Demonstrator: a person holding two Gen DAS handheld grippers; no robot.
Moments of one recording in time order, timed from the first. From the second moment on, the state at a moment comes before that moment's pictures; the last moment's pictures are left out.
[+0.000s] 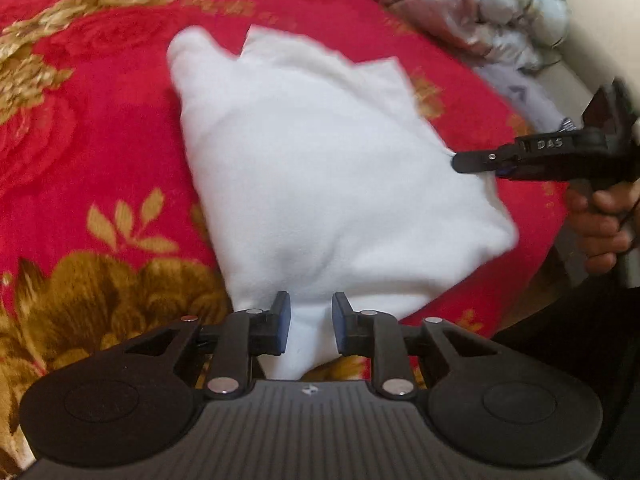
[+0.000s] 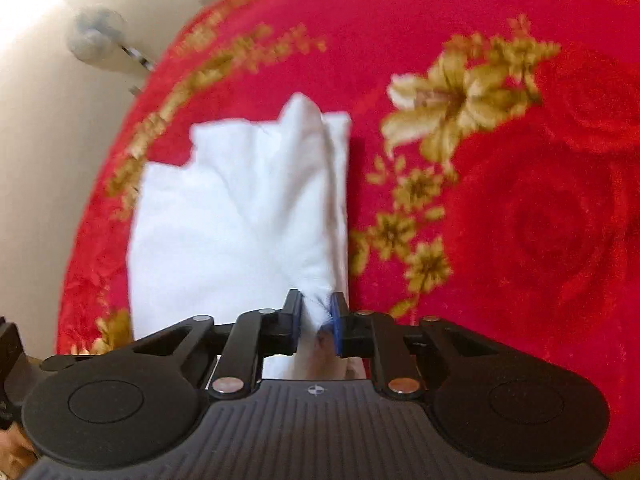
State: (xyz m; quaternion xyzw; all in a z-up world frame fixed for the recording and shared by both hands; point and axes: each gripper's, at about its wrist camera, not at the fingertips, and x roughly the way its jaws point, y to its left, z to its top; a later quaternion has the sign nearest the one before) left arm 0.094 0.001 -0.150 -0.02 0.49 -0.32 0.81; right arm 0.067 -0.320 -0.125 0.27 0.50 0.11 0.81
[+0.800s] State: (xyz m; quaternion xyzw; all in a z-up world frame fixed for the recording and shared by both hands) left arm 0.101 0.012 -0.160 0.00 0.52 -0.28 0.80; right arm 0.054 -0.313 -0.126 0.19 0.54 0.09 0.82
